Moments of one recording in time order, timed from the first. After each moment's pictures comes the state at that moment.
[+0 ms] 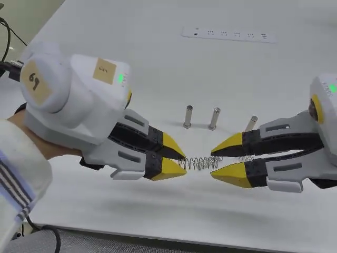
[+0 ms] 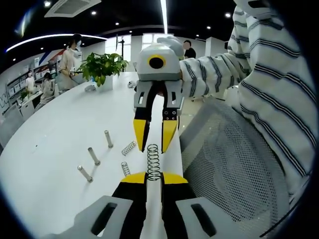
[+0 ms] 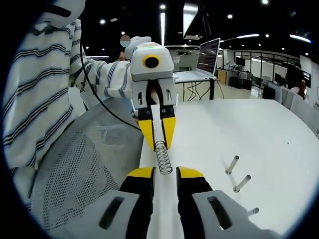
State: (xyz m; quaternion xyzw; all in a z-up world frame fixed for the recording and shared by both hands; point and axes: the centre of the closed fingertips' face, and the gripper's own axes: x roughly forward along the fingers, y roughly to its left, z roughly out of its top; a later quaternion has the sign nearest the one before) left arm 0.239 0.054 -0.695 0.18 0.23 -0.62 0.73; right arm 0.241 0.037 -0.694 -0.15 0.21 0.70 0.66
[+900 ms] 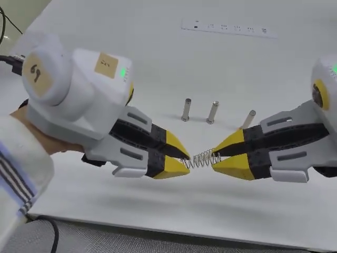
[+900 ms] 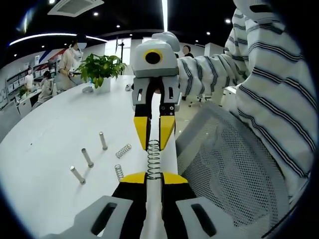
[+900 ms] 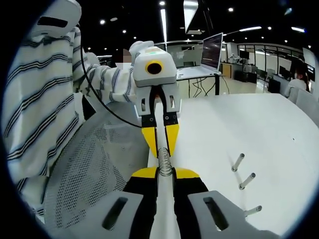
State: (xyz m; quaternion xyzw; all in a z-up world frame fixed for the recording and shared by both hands) left arm 0.232 0.045 -0.697 0.15 0.23 -0.63 0.72; right arm 0.236 0.033 -0.684 -0.14 0.24 0.72 0.64
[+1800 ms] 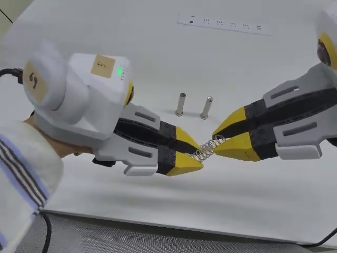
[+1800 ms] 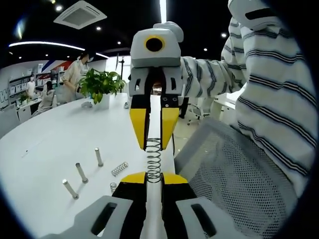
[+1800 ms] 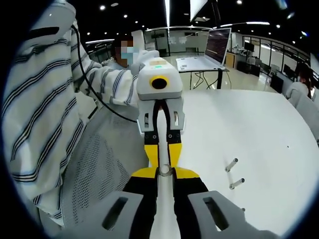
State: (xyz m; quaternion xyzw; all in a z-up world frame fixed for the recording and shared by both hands) left arm 0.237 0.016 -0.690 0.09 0.17 -0.65 0.74; right arm 0.229 0.033 -0.657 -0.22 0.28 0.70 0.62
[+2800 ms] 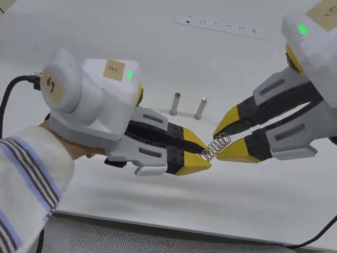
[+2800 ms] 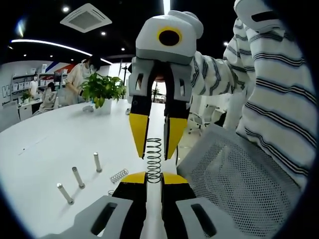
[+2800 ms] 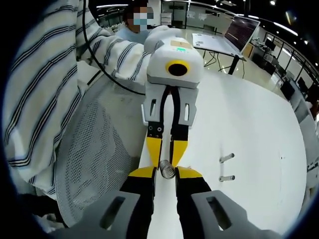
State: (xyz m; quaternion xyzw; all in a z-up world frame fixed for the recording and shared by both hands) left arm 0.243 0.003 -0.694 0.06 0.15 -0.64 0.75; right arm 0.237 0.023 -0.677 -0.37 0.30 0.69 0.55
